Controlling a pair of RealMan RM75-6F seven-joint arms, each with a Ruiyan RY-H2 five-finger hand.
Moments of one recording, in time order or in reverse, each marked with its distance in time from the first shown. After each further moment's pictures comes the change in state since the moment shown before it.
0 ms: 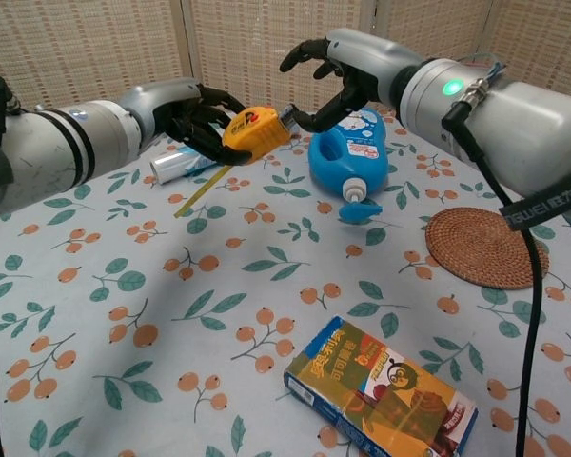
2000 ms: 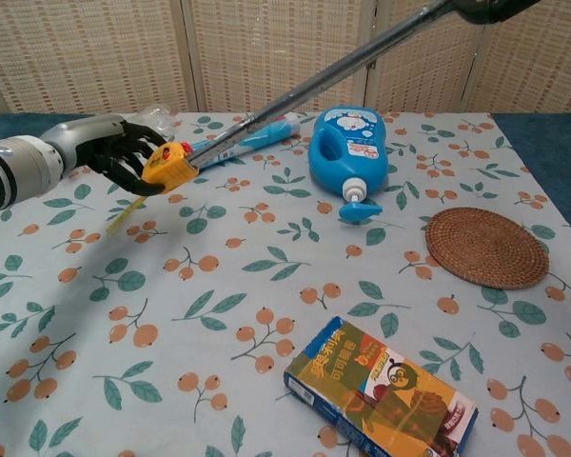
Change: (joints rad) left arm 0.111 0.061 0.094 0.238 0.120 -0.140 -0.139; right arm -0.267 0.455 0.028 -0.314 -0.086 0.070 0.250
